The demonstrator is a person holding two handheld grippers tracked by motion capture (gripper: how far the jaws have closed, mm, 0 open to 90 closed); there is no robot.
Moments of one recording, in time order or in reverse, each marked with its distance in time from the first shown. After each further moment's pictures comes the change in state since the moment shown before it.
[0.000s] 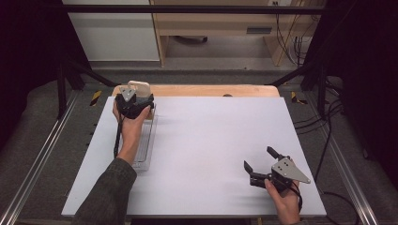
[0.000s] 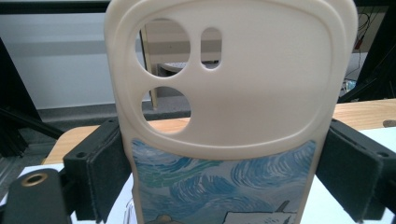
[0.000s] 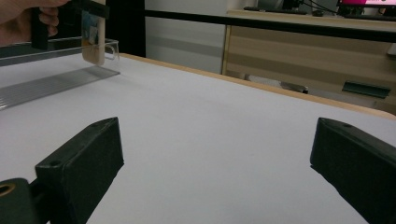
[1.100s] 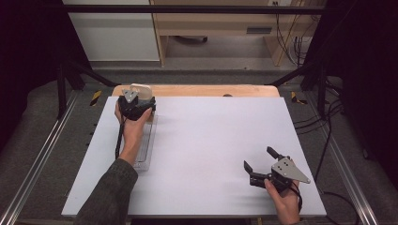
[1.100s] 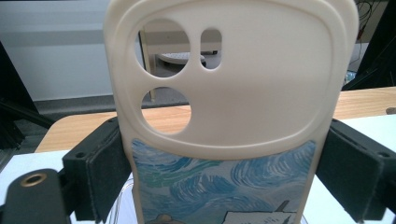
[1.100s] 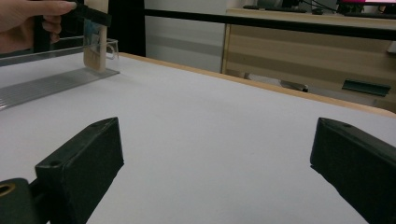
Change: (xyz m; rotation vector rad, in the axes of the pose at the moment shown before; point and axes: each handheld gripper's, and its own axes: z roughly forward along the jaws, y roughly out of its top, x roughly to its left) left arm -0.001 -0.010 0.007 0.034 -0.005 0.001; right arm 0.000 0.000 0.000 0.004 -0.002 0.003
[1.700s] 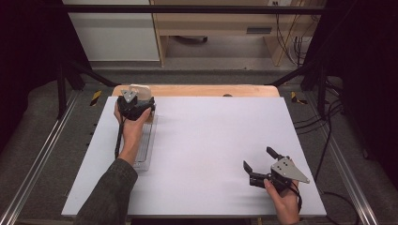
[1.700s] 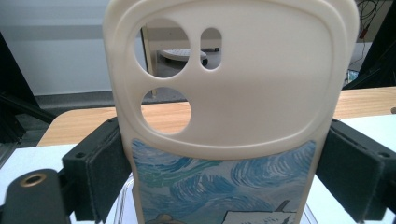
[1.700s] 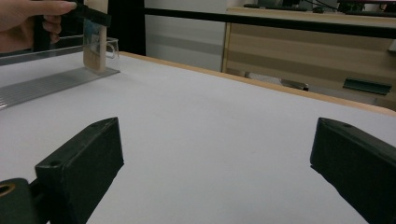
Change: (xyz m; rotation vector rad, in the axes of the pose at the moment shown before) left arm 0.003 -0.002 0.002 0.013 0.007 -0.012; right arm 0.001 0.000 0.001 0.005 0.002 0.003
